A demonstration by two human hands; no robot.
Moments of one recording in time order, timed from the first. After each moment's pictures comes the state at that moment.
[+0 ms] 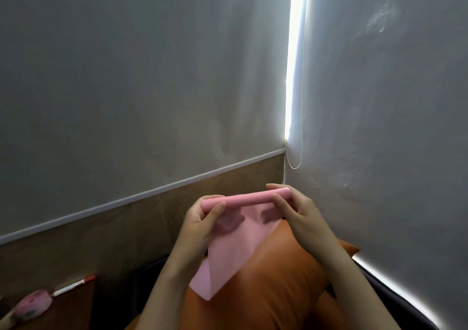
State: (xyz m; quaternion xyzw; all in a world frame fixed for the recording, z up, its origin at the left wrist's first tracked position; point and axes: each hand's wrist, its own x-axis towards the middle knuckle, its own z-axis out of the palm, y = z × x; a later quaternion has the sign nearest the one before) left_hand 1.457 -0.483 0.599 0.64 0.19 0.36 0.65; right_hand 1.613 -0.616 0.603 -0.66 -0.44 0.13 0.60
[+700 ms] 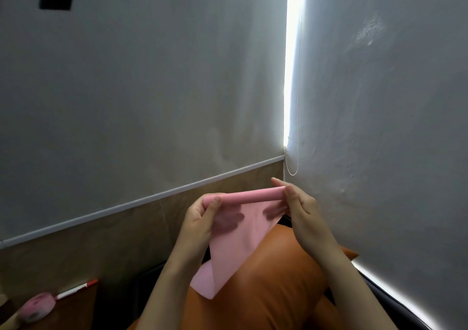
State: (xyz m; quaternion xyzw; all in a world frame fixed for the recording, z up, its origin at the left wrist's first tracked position) left_hand 1.454 -0.514 0.620 0.65 0.19 0.37 0.63; right_hand 1.614 -0.629 0.607 -0.63 -0.42 0.09 0.65
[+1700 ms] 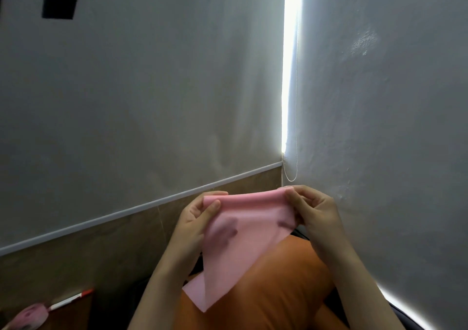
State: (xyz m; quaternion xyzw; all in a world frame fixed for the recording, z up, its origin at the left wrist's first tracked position) left_hand 1.444 -0.501 0.630 0.63 0.15 0.35 0.67; right_hand 1.609 -0.644 0.630 -0.51 -0.36 0.16 0.76
